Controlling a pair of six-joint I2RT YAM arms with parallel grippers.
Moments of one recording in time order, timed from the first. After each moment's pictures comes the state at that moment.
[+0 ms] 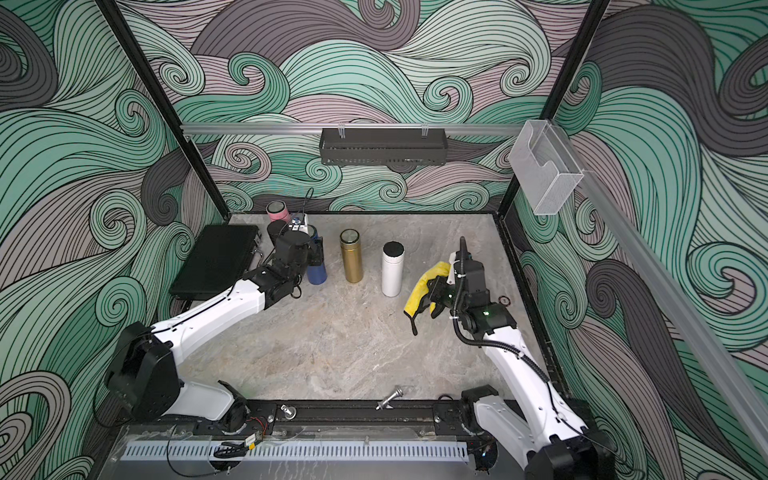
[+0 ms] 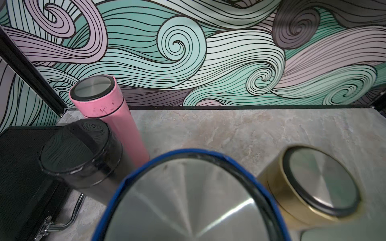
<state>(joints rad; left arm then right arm) -0.53 1.48 1.09 -0.05 -0.51 -0.24 0.21 0.98 0.76 -0.44 -0.17 0.55</state>
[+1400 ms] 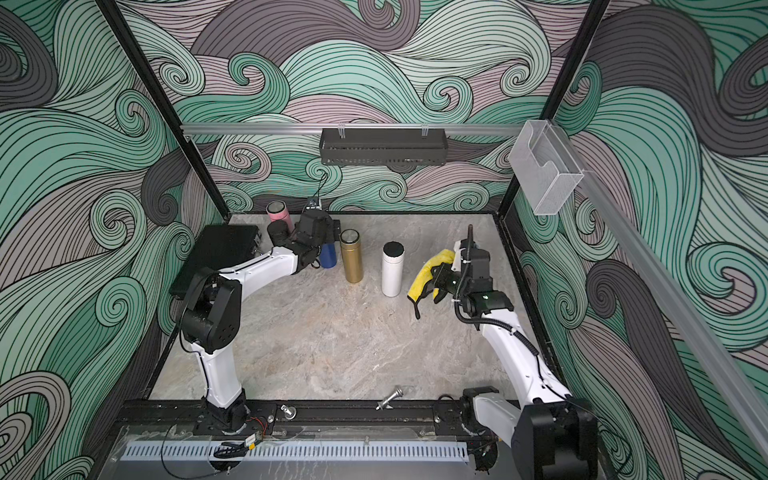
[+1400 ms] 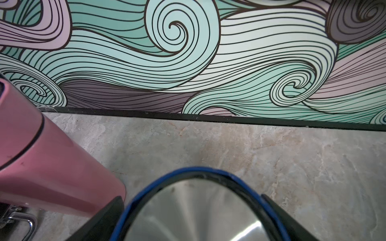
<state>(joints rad) -0.44 1.91 1.40 0.03 -0.46 -0.25 0.12 1.12 0.80 -0.31 -0.24 0.52</state>
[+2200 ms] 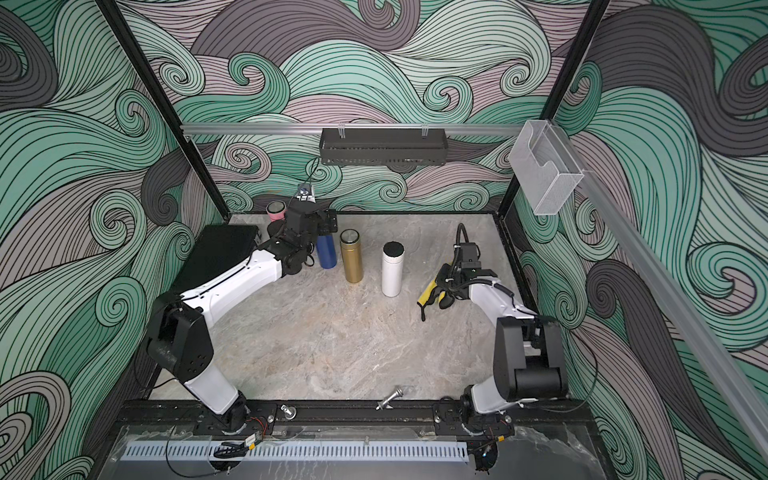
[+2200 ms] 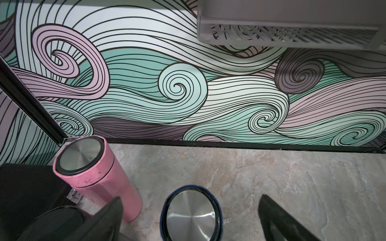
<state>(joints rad) -0.51 1.66 1.39 -0.07 -0.53 -0.21 0.05 1.54 0.91 -0.38 -0.09 0.53</state>
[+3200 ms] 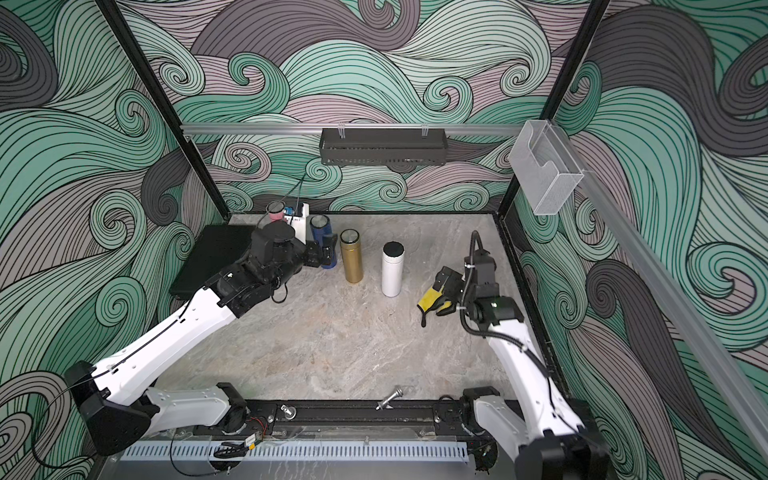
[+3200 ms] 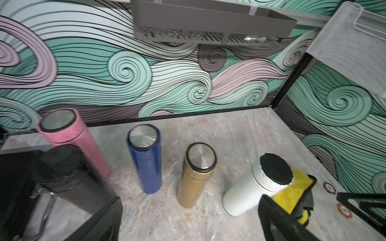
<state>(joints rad) -0.70 1.25 1.23 -0.37 -0.32 -0.28 0.13 0.91 0.76 -0.56 0.00 0.54</state>
